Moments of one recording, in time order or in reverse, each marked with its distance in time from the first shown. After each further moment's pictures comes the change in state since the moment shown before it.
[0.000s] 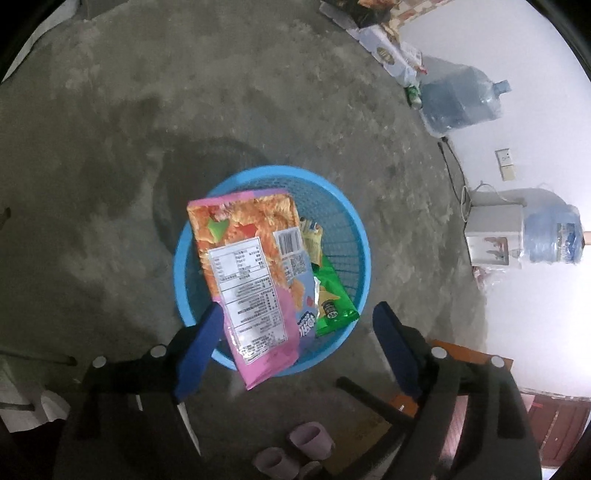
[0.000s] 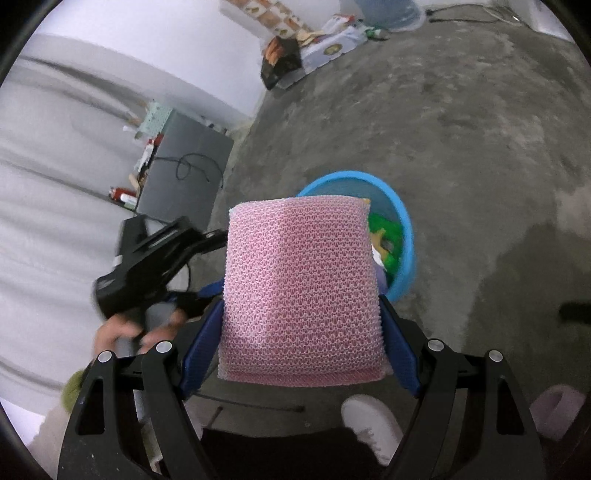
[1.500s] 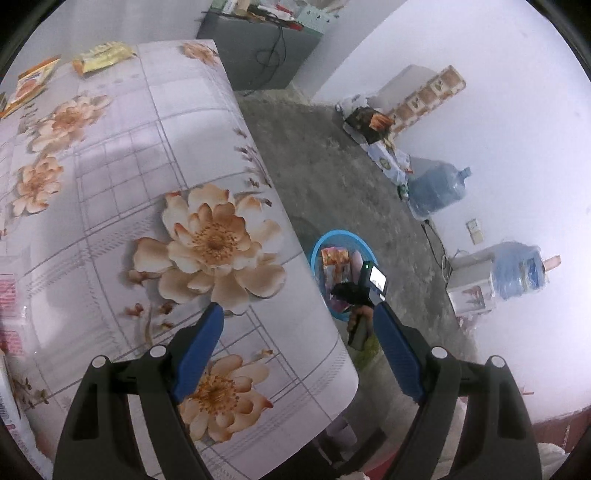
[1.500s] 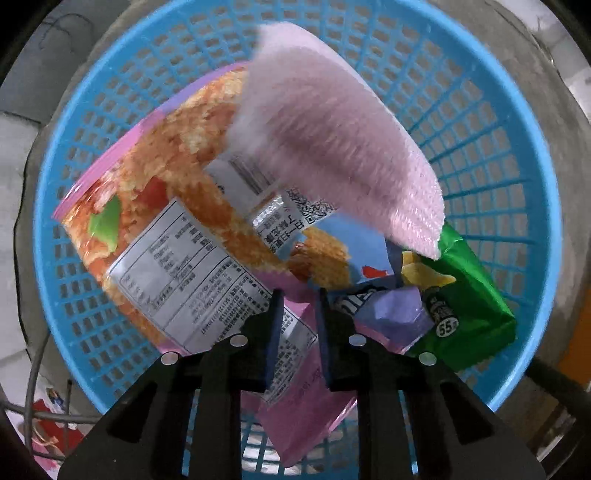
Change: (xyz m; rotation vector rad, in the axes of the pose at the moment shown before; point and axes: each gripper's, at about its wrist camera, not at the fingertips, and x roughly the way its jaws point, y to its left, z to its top) left arm -0.323 0.155 -0.215 -0.047 -0.403 -0.014; right arm 0.242 -0.046 0.013 -0.192 0.326 -0.594
